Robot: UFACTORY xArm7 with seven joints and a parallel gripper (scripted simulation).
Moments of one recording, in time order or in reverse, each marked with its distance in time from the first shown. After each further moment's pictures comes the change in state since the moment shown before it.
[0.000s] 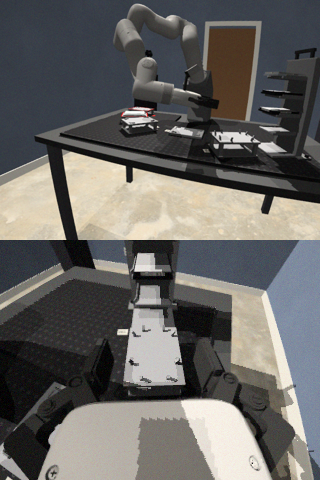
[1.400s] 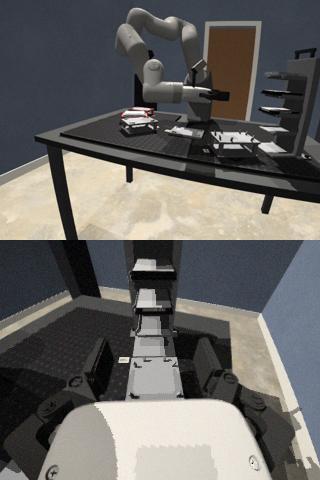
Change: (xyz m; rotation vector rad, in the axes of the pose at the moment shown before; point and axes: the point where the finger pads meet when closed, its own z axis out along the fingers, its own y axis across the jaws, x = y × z) arm 0.033 -0.001 0.032 0.005 0.145 -0.001
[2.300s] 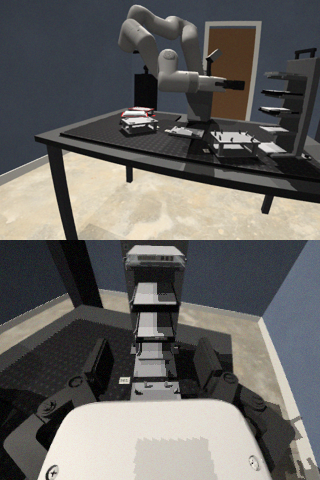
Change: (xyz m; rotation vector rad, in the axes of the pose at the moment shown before) arm 0.040 -0.002 0.052 0.001 0.001 -0.001
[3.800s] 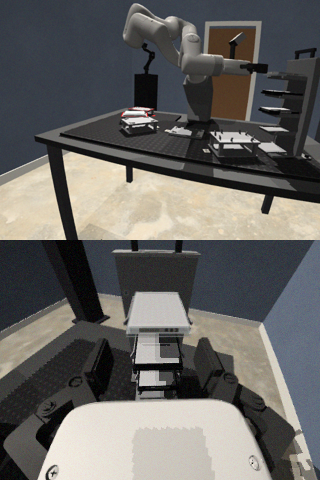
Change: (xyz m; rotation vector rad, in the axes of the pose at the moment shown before) arm 0.064 -0.003 0.083 -0.001 -0.001 0.000
